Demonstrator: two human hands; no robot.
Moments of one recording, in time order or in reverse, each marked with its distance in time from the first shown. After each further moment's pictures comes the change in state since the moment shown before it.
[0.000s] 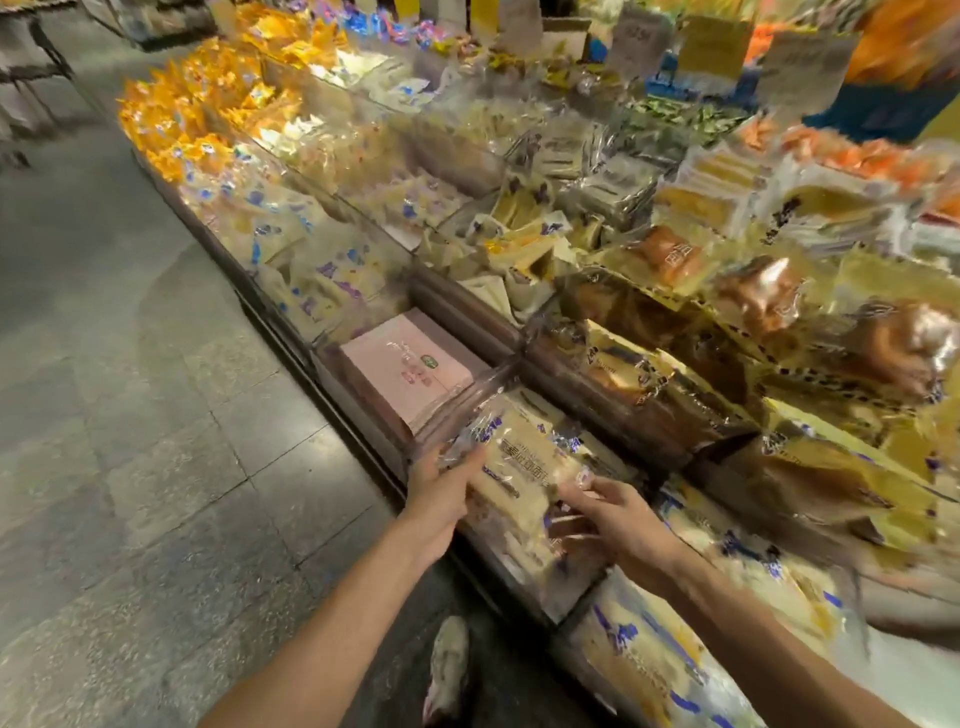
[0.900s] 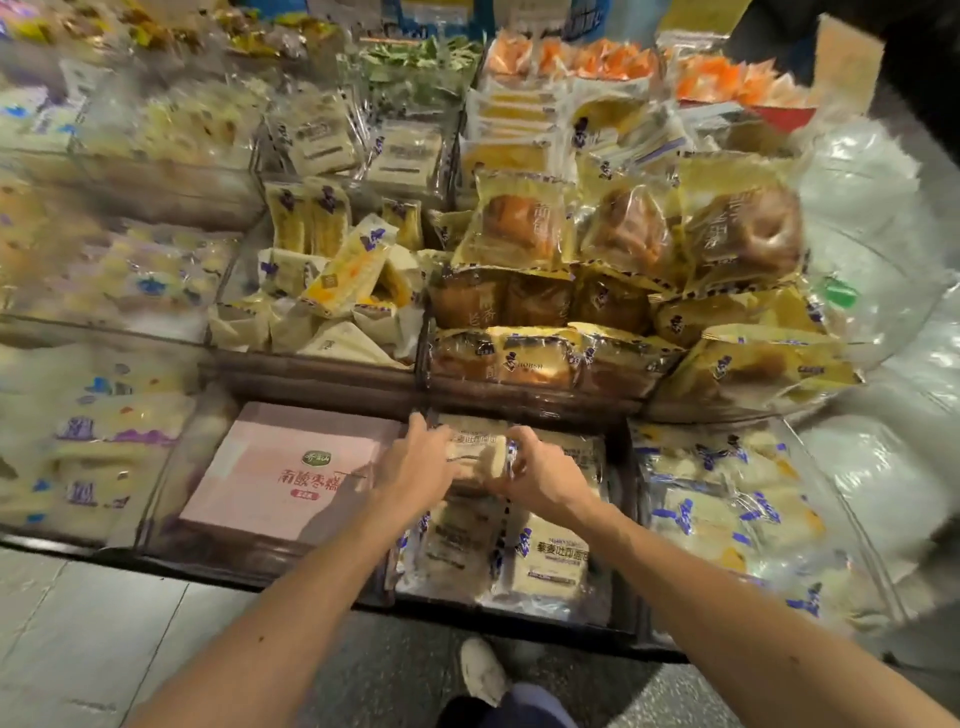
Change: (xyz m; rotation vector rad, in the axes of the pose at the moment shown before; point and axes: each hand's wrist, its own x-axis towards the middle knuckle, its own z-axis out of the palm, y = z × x) left_hand 0.179 0.069 0.044 1.861 -0.574 0.685; right_hand 0.124 -0.014 0.041 -0.771 0.674 0.019
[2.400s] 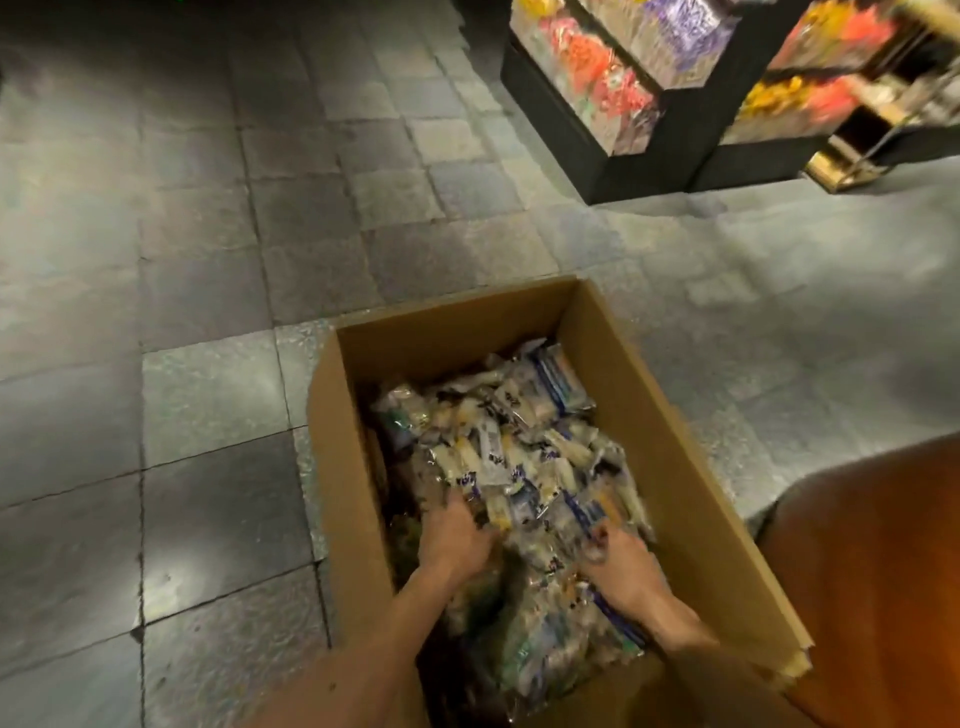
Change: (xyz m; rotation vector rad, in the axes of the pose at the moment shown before) left_hand -0.720 0.863 0.567 0.546 -1.081 1.324; right_hand -0.979 0.649 0.124 1.172 0.828 1.825
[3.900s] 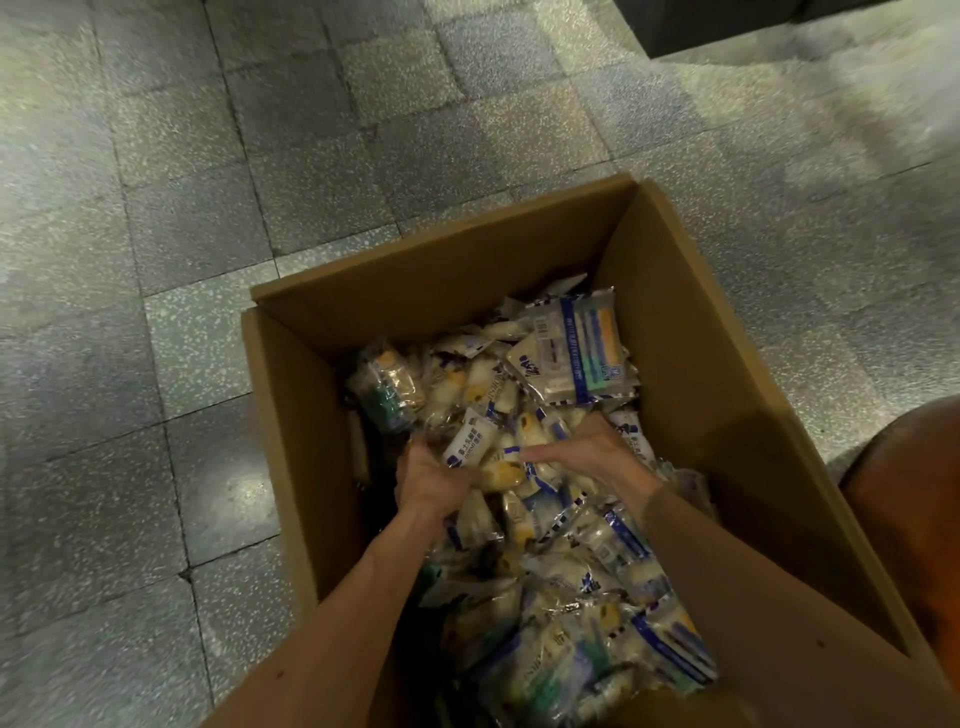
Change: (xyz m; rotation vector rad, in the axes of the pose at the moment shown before) left_hand 0.137 -0.002 0.001 -0.328 0.090 -0.375; right_hand 0.197 -0.061 -0.009 0.391 -0.185 0.194
